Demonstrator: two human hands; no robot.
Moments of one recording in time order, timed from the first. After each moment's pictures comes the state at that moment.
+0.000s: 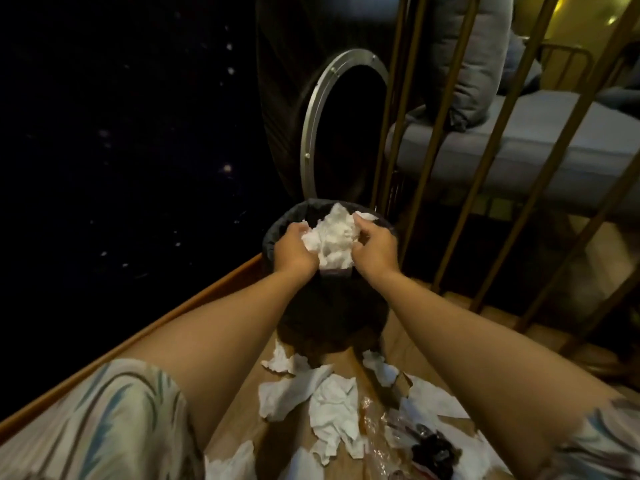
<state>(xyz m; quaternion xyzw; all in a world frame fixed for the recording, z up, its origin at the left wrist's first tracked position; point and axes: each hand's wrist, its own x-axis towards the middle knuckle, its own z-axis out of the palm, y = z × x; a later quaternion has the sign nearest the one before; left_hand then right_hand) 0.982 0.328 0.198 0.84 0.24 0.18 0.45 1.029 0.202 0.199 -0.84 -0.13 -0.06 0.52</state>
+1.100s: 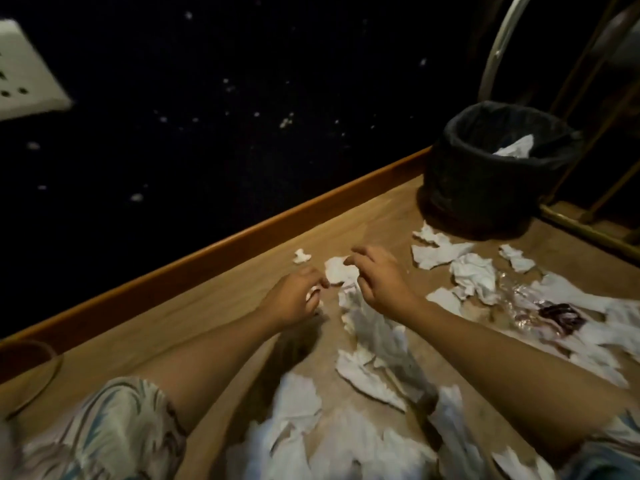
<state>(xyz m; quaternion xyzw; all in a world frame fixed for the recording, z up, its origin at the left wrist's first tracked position) 0.525 0.454 0.094 0.97 0.13 0.05 0.20 0.662 0.296 0.110 -0.81 -0.53 0.01 0.25</state>
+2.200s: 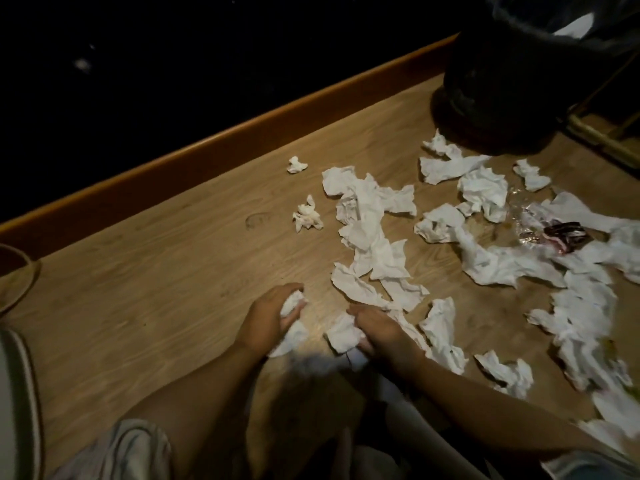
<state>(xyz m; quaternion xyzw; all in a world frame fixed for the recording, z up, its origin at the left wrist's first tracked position) 0.397 0.383 -0.030 0.89 0.26 0.08 0.36 0.537 0.169 -0.036 -0.77 -0.55 0.17 0.27</state>
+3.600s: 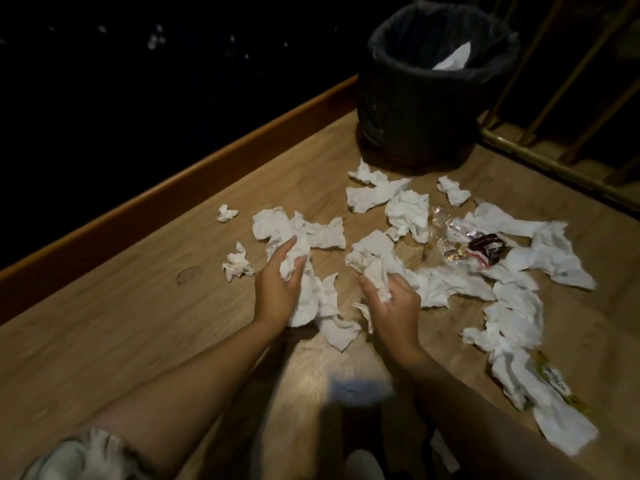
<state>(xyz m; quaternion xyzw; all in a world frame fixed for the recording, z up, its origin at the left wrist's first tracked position) 0.585 0.317 0.048 0.81 0.31 0.20 0.45 0.656 0.143 0.021 -0.81 -0.18 0.00 0.55</state>
